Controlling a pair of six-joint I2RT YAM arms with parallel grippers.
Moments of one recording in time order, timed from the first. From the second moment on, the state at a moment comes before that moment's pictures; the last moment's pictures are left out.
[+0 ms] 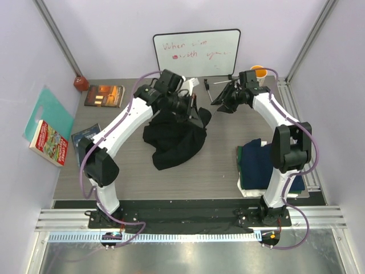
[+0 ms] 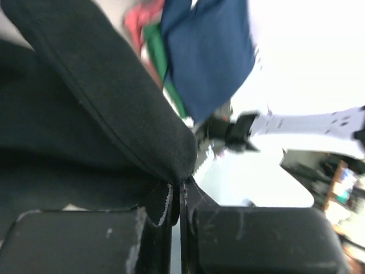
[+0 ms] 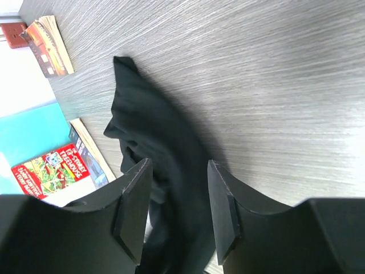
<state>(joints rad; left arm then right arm) -0.62 1.83 1.89 -0.86 0.65 -0.51 0.17 1.89 1.58 -0.53 -0.40 0.78</state>
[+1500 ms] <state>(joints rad) -0.26 2.03 1.63 -1.01 0.40 -0.47 0.39 2.02 1.59 -0.71 -0.58 0.57</state>
